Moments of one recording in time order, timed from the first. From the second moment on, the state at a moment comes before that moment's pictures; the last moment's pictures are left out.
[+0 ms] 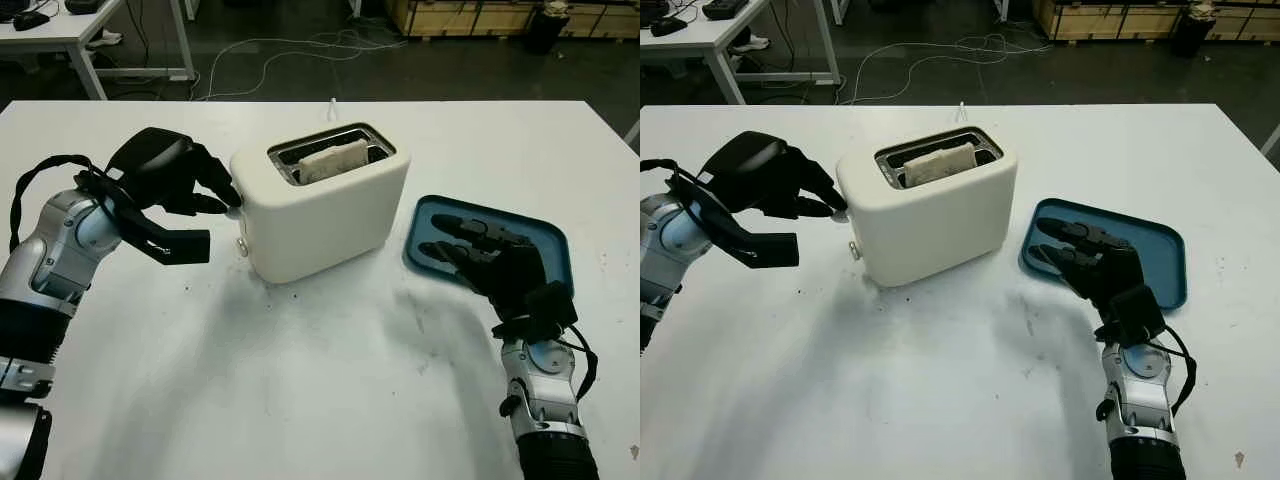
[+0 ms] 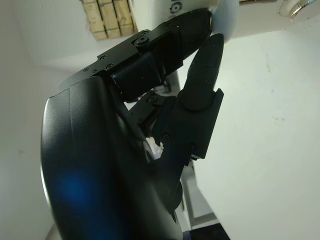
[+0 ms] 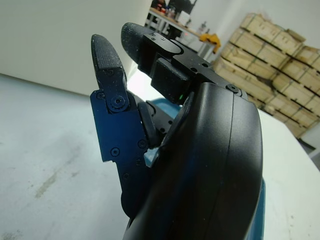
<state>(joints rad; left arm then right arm) -0.61 0.70 -0.18 0.33 0.56 -0.43 -0.20 -0.11 -0.19 -0.17 0.26 0.14 -0.30 0.25</state>
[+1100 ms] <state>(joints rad) -0.30 0.46 -0.18 0.25 0.35 -0.23 0.01 -0.11 -0.20 -0.18 0.26 0.15 -0.30 0.26</state>
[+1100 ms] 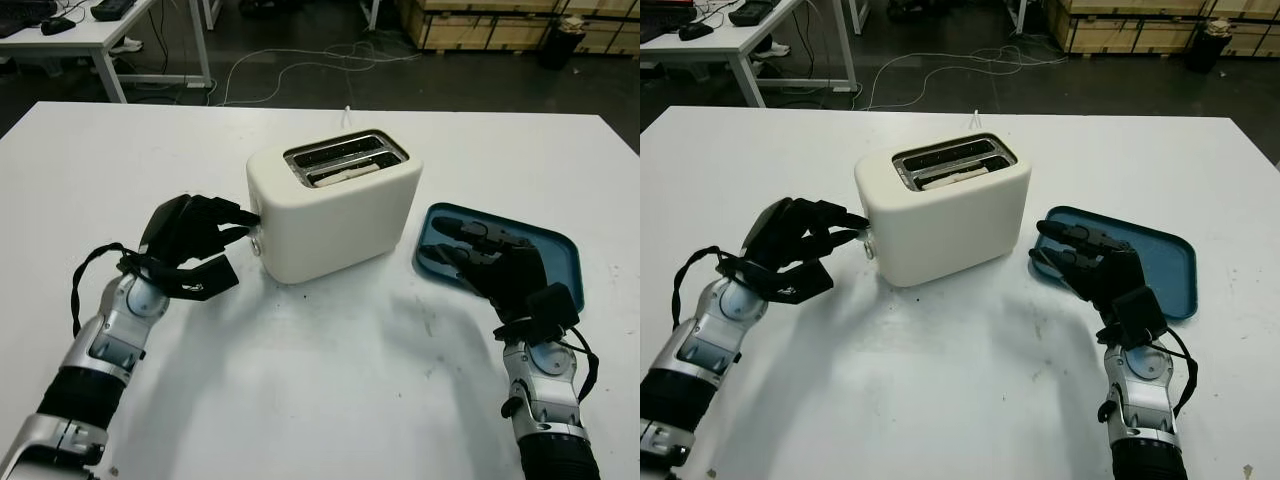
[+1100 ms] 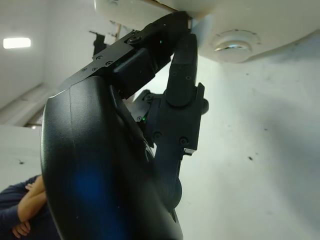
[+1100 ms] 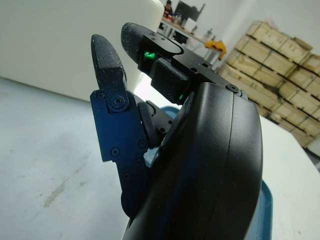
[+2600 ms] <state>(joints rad) -0.48 0.55 -0.19 0.28 0.46 -0.24 -0.15 -0.11 -0.20 -0.18 0.26 0.15 -0.30 0.26</state>
